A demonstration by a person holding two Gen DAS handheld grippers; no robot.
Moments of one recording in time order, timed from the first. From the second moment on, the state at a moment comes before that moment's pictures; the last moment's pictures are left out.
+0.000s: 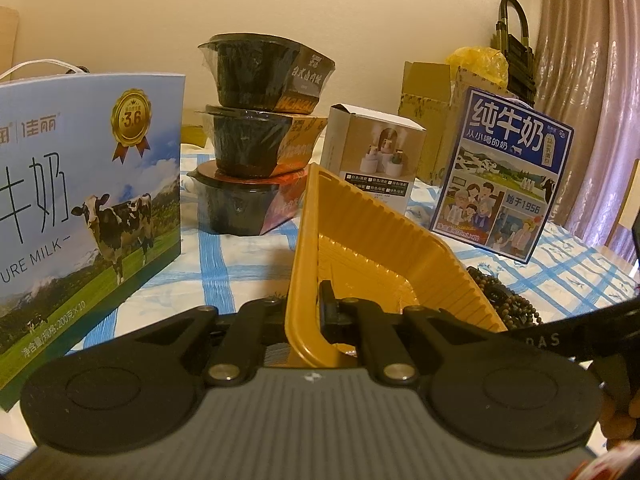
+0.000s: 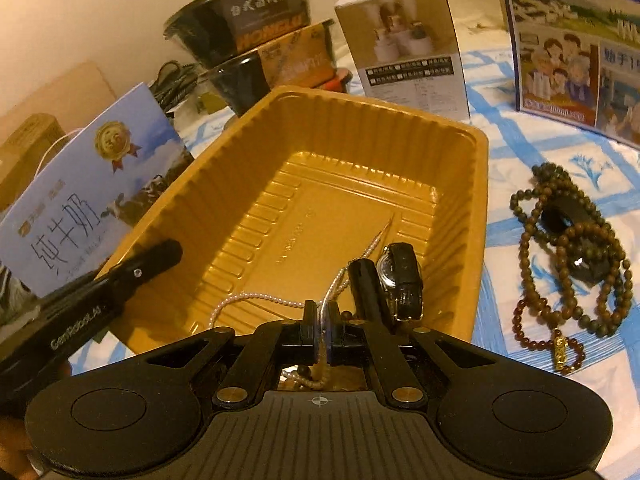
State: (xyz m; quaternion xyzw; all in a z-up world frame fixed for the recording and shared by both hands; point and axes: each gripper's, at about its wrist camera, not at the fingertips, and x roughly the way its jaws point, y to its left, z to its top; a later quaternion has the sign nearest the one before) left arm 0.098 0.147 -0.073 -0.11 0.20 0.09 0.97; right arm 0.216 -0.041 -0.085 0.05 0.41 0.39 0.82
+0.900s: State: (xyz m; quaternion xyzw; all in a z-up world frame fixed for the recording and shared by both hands) left arm 0.097 0.148 -0.075 -0.10 0.21 0.09 0.97; right arm 0.193 -0.123 -0.069 0.13 0.37 0.34 0.86
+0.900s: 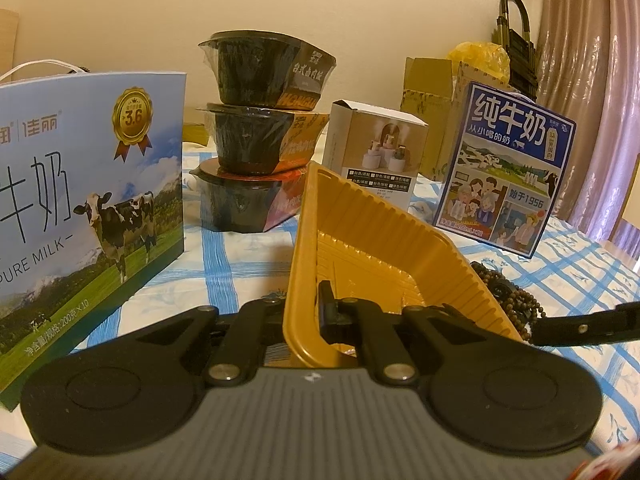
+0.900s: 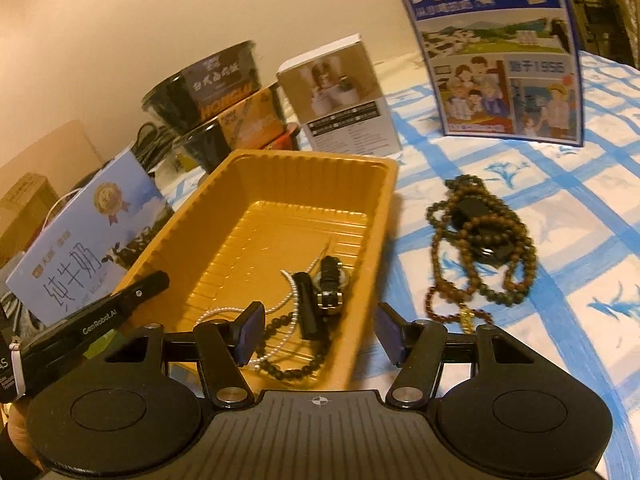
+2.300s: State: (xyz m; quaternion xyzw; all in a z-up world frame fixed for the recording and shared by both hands) left arm 0.097 0.148 -0.075 -0.10 0.21 0.09 0.97; right arm 0.232 -0.129 -0.134 -0.08 0.35 0.31 0.88
